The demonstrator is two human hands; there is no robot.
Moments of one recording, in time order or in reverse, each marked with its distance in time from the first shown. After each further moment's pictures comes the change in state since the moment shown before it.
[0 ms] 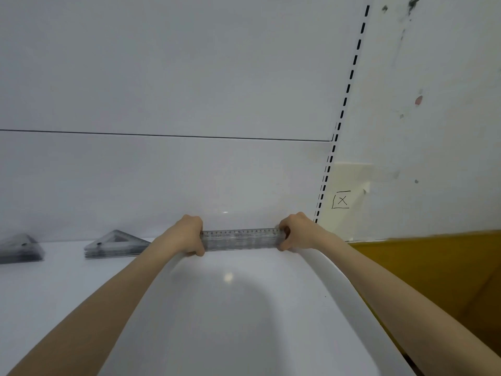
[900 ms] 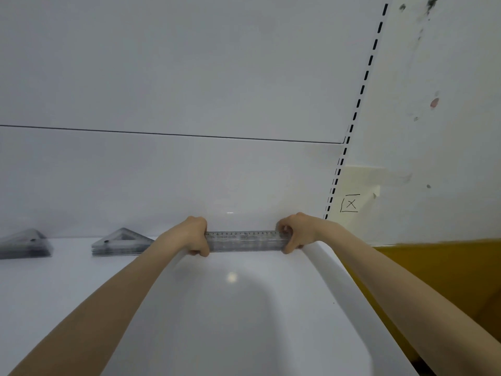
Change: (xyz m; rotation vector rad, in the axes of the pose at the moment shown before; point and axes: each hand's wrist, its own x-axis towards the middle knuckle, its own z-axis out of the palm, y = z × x) left_hand 0.001 -0.005 -0.007 -0.098 -0.091 -0.034; right_hand 0.013 -0.014 -0.020 -0.104 -0.247 -0.058
